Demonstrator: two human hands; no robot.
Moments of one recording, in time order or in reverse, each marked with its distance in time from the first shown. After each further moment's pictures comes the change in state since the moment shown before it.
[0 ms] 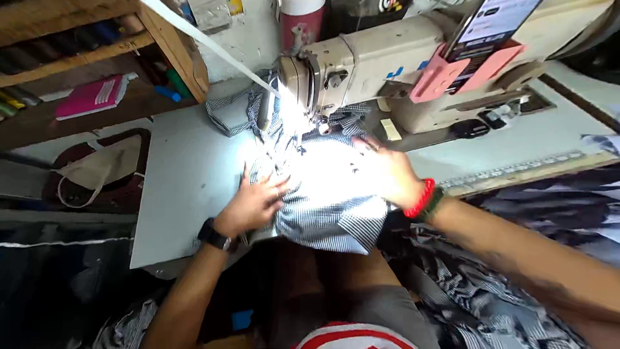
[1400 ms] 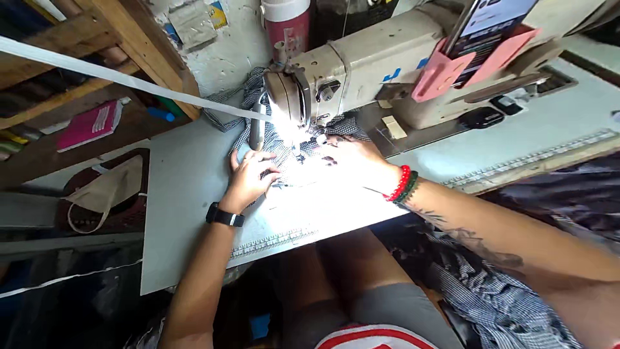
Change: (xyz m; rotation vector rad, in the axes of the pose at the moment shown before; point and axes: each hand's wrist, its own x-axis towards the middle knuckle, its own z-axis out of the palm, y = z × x) left_hand 0.063 -0.054 -0.020 -0.075 0.247 -0.133; right_hand 0.077 -0.013 0.009 0.113 -0.033 -0.001
